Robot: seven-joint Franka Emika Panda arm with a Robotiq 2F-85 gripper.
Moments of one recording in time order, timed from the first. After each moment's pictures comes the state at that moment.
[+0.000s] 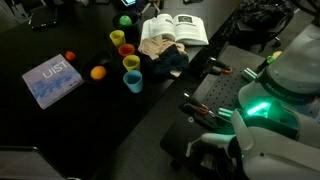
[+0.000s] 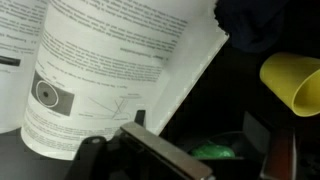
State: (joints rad) arm -0.27 0.54 0.05 -2.04 0.34 2.81 -0.15
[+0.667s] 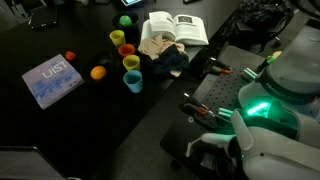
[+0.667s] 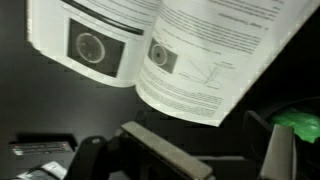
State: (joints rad) arm 0.01 0.43 -0.36 -2.10 -0.09 2.77 0.29
